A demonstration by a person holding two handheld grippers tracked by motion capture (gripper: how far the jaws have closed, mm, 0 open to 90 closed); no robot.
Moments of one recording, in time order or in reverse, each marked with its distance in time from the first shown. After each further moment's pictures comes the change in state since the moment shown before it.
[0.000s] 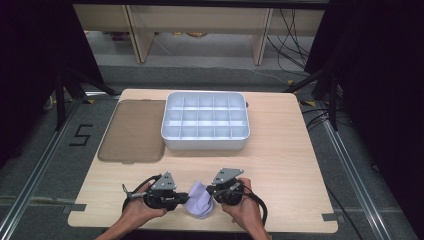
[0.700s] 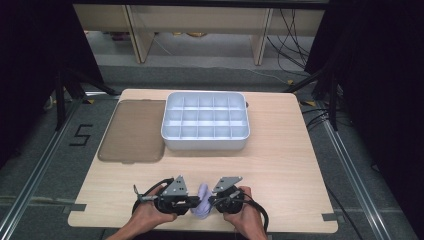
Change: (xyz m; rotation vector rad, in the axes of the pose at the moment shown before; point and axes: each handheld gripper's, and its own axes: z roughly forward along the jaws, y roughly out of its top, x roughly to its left) left arm -0.030 0.019 0.014 -0.012 -0.044 0.082; right arm 0.008 -0.017 0.009 0.083 0.029 0.018
